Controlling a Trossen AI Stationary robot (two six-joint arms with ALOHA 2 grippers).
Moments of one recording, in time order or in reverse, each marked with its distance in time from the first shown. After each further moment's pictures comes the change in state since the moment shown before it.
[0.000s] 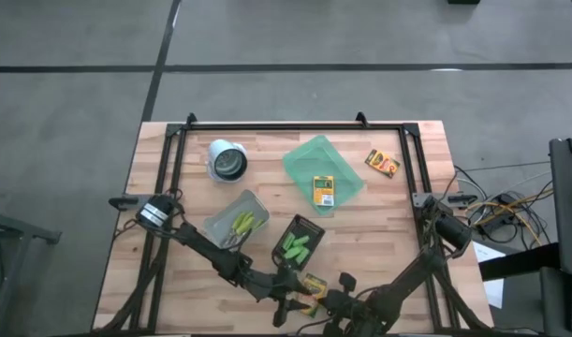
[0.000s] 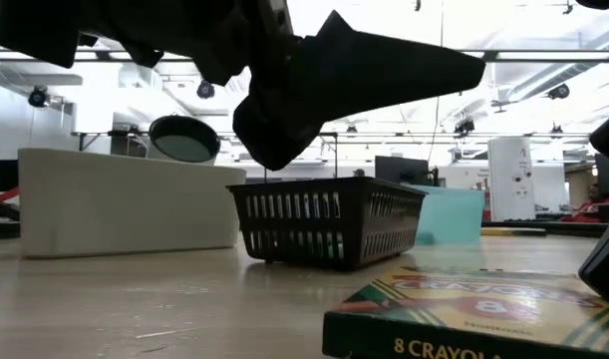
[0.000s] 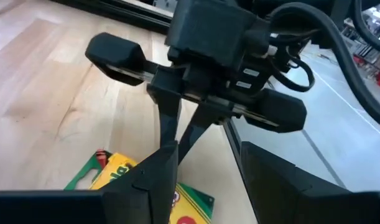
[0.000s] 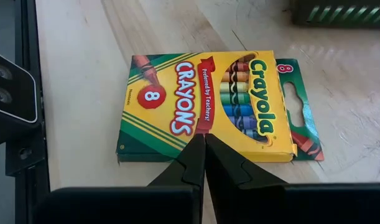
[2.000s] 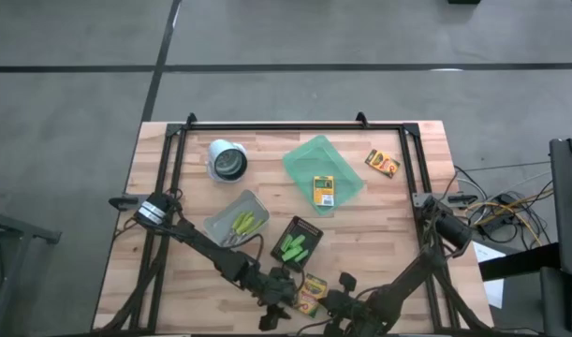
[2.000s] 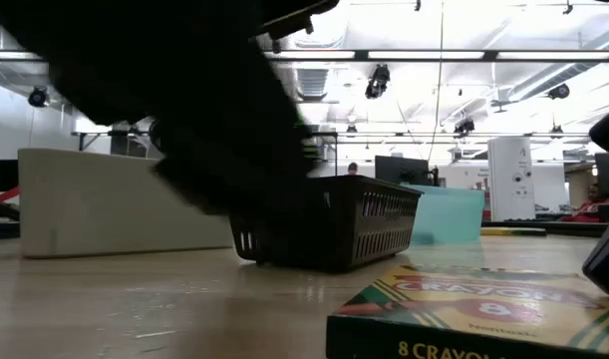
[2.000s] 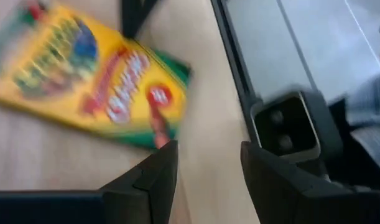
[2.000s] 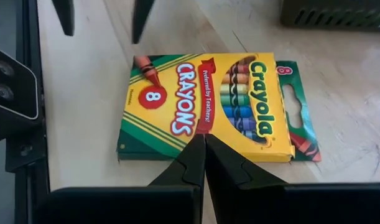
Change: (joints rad) left arm 0.007 -0.026 0.093 -0.502 0.323 -0.069; right arm 0.007 -0.016 0.002 0.000 0.017 -0.022
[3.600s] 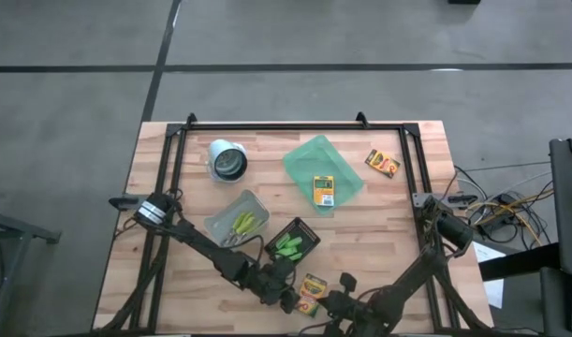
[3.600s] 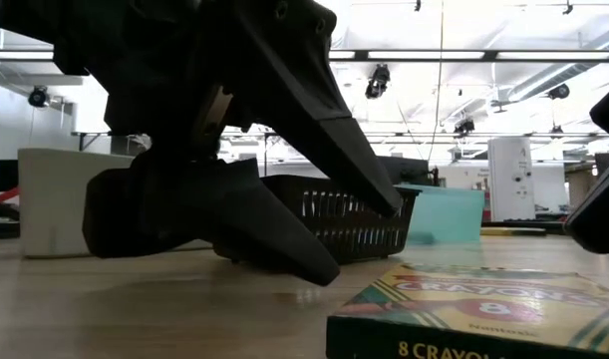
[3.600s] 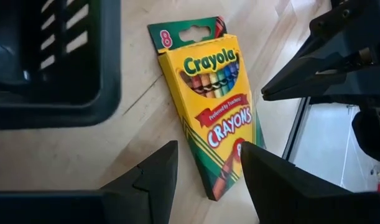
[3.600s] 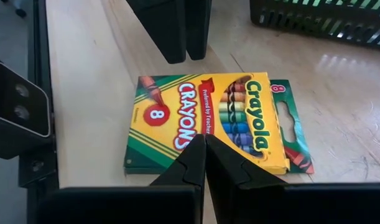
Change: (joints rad) left arm 0.000 0.001 -0.013 -0.041 -0.281 -0.797; right arm 0.009 -0.008 0.008 0.002 0.061 0.001
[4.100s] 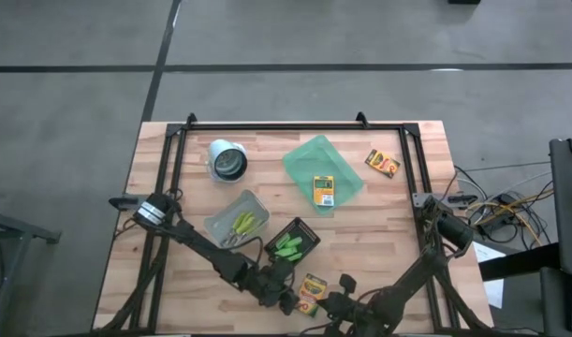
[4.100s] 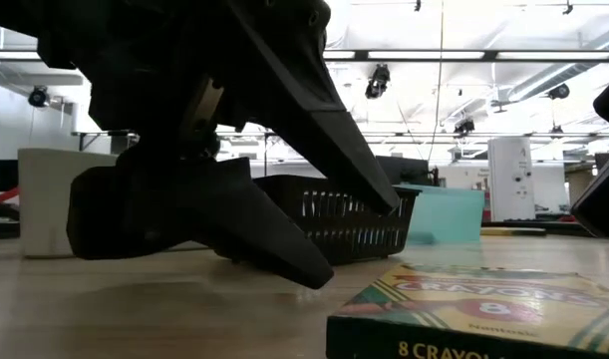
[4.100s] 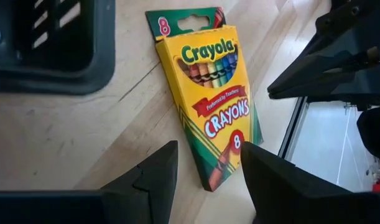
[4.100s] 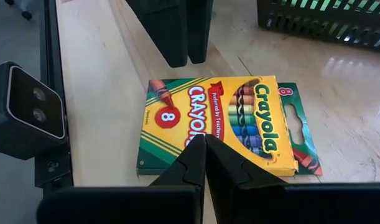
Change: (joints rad) left arm -0.012 0.000 0.002 -0.002 0.000 -0.029; right arm 0.004 0.000 0.017 -0.002 0.000 -0.004
